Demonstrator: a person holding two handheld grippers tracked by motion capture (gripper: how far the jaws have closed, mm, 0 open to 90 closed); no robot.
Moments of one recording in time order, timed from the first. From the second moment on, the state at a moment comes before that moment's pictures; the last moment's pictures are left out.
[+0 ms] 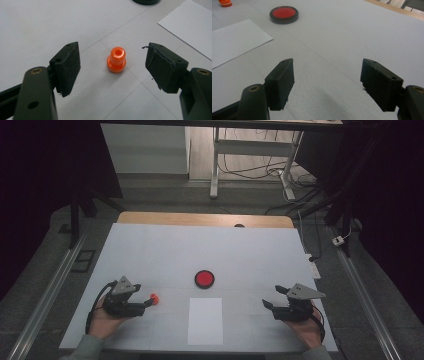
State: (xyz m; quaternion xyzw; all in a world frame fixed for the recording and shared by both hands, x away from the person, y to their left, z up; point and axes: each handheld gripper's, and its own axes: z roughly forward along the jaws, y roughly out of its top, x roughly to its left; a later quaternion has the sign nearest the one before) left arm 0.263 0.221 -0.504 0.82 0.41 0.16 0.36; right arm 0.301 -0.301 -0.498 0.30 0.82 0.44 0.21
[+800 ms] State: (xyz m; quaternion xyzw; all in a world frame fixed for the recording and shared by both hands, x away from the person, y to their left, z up) left arm 0.284 0.204 -0.512 0.85 0.40 0.12 0.33; right arm 0.302 -0.300 -0.502 0.30 0.82 0.43 0.21
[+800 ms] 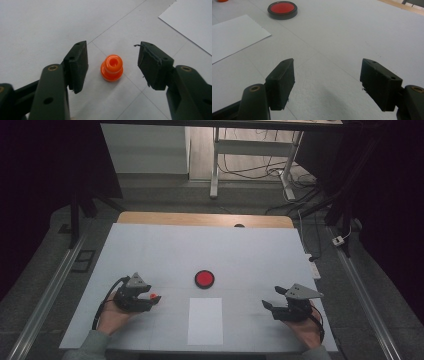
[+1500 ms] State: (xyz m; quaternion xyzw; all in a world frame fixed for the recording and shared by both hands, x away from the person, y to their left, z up) left arm 0.285 0.200 -0.521 0.86 0.39 0.12 0.32; right arm 0.301 -0.302 -0.503 0.31 0.82 0.43 0.21
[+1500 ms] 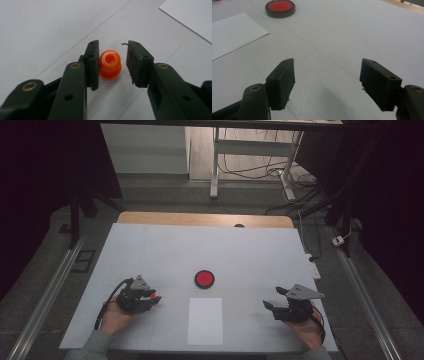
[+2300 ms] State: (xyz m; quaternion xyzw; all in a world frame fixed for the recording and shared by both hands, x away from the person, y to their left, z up) left arm 0.284 0.205 -0.516 0.85 0.39 0.13 0.33; right arm 0.300 -0.303 -0.501 0.31 0.82 0.43 0.22
